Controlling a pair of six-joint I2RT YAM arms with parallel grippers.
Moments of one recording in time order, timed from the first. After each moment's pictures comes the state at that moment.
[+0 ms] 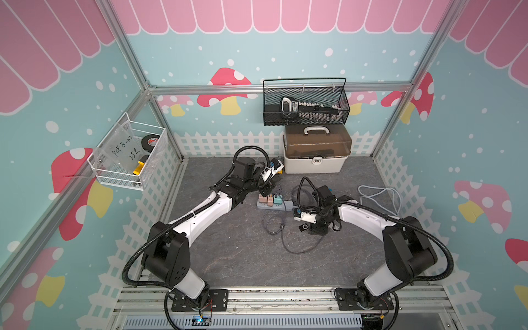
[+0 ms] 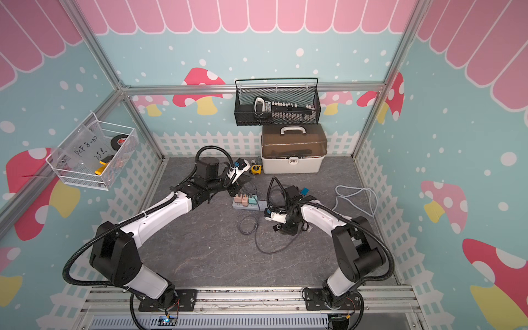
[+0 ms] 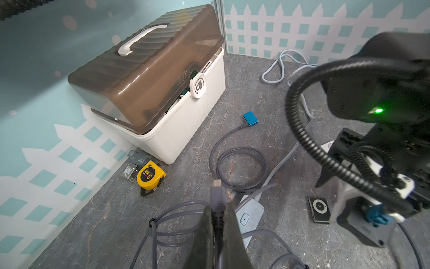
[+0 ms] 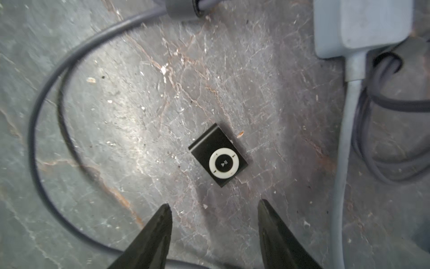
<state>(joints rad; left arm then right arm) -0.48 1.59 1.25 -0.12 0.42 0.39 0.43 1.64 0.99 -0.70 -0.22 -0.94</state>
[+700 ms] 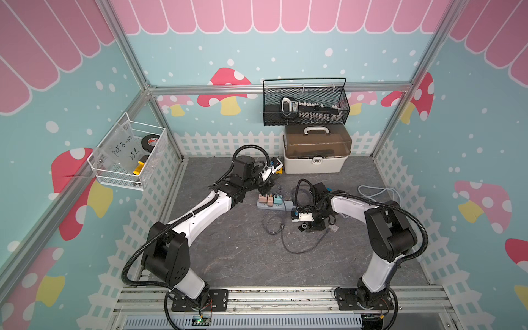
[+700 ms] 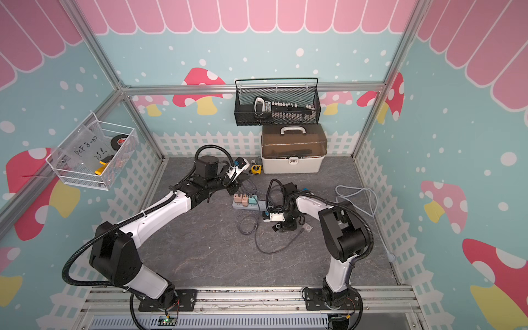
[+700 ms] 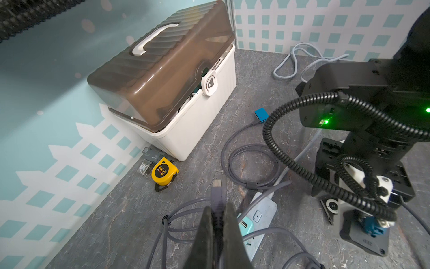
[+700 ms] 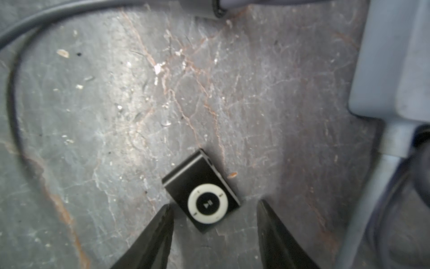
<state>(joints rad) -0.47 1.59 1.27 -0.14 0.38 0.42 0.41 1.81 1.09 -0.71 -0.32 -1.20</state>
